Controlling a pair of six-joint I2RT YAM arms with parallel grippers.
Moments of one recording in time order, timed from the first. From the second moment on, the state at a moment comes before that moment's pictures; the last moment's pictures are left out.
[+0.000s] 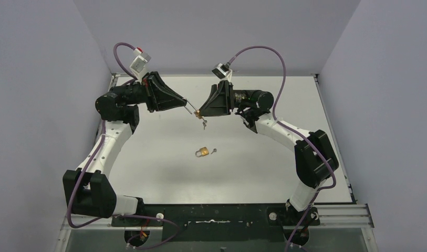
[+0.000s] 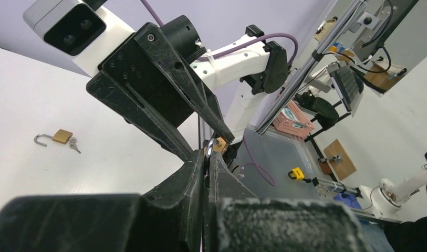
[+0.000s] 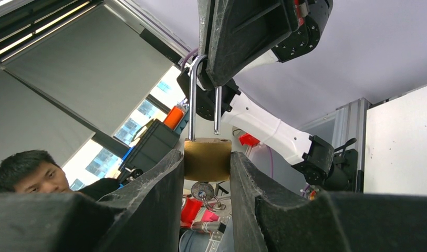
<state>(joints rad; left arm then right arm) -0.15 1.37 1.14 1.24 1.34 -1.49 0.58 1.73 1.24 1.36 -1.15 1.78</state>
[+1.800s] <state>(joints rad) -0.13 1.13 1.08 0.72 0.71 -1.06 0.59 1.56 1.53 0.51 -0.89 0.38</state>
